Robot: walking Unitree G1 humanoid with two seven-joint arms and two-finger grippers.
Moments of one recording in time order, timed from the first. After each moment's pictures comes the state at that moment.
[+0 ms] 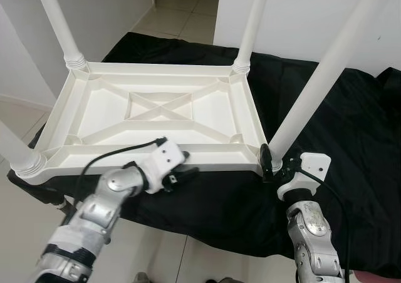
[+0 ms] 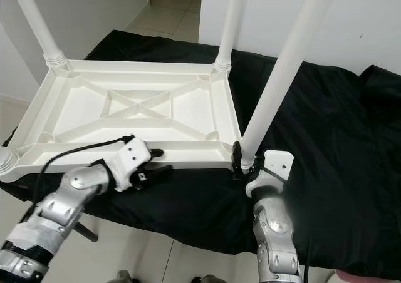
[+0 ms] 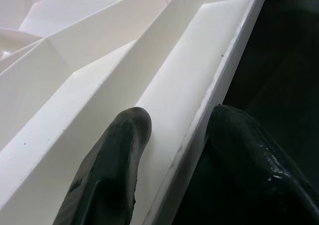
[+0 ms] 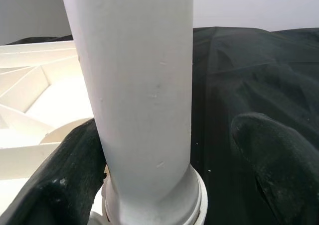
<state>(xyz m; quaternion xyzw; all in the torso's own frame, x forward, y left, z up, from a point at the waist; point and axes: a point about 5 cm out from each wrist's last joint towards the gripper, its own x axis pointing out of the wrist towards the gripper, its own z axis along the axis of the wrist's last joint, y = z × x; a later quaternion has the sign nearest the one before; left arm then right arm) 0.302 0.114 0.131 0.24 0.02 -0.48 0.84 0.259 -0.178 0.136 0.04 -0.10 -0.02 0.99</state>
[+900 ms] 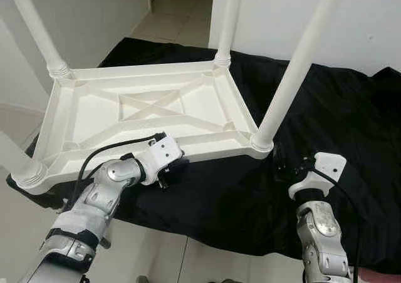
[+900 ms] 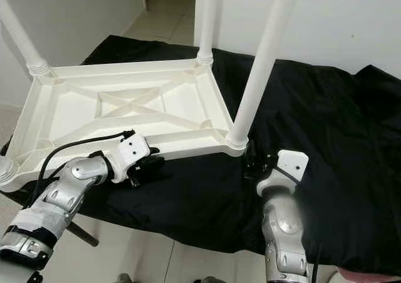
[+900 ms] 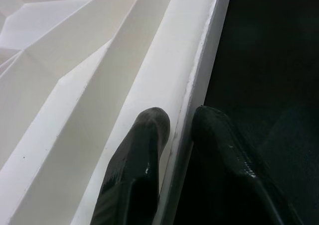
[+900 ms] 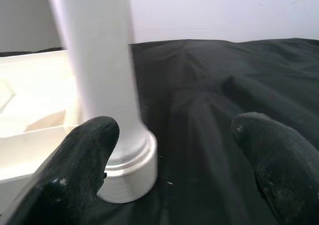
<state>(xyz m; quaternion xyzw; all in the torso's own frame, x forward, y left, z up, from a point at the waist) 0.322 0.106 0.131 0.27 0.04 -0.47 0.84 0.258 -0.192 0.140 0.03 -0.11 -0.05 0.99</state>
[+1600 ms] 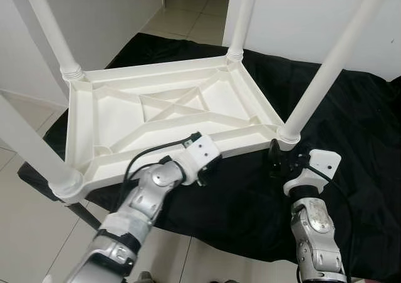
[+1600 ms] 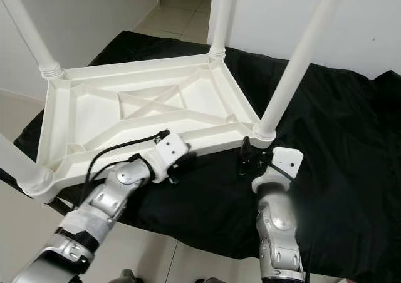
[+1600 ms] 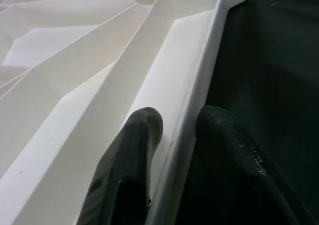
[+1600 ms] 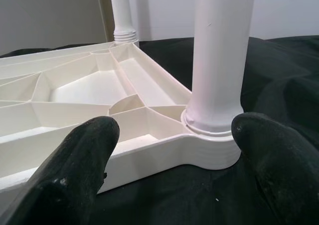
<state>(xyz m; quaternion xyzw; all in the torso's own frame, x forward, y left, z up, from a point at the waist) 0.315 0.032 0.134 0.21 -0.01 -0.45 0.87 0.263 -0.181 0.141 0.04 -0.12 -0.04 0.99</state>
